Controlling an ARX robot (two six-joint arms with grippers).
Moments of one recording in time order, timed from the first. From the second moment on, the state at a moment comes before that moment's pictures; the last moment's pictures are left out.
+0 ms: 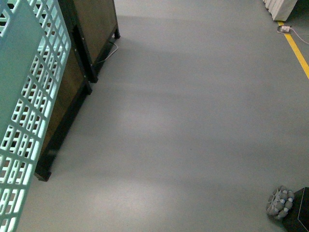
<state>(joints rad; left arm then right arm) 0.00 0.86 0.82 -0.35 0.03 -1.44 0.00 0.00 0.02 0.00 0.00 0.00</state>
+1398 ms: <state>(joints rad) -0.01 0.86 0.83 -0.35 0.03 -1.45 0.00 0.00 0.02 0.00 0.00 0.00</state>
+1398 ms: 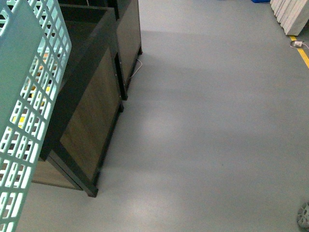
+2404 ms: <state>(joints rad) -0.01 0.85 0.83 -0.35 0.03 -1.44 0.00 0.00 0.02 0.00 0.00 0.00</state>
